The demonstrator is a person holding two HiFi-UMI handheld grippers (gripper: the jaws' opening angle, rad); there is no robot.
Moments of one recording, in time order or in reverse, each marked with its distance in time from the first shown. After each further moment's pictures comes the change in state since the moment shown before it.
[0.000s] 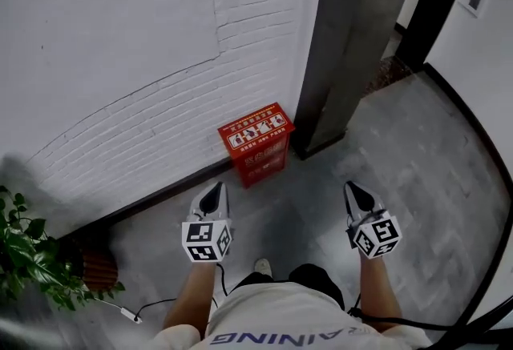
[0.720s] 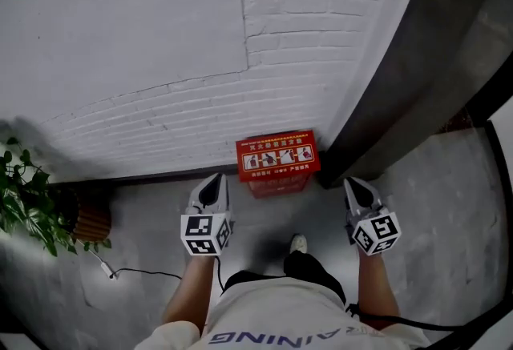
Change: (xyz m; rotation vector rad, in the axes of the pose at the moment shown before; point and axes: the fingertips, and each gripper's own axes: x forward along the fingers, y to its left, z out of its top) left arm 0.189 0.059 0.033 -0.069 0.010 0.357; right arm 0.280 -0.134 -0.004 0.008 0.060 0.383
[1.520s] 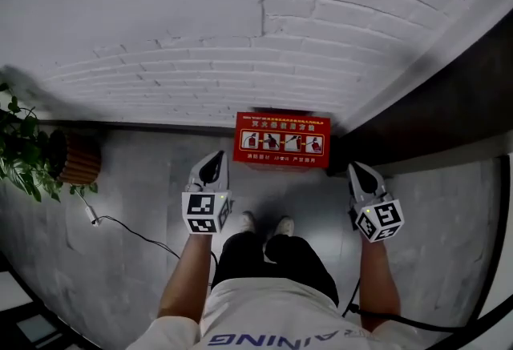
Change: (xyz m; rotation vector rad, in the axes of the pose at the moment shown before) left arm 0.105 0.022 -0.093 -0.030 0.126 0.159; right arm 0.119 -0.084 -0.082 -0.016 0.166 0.186
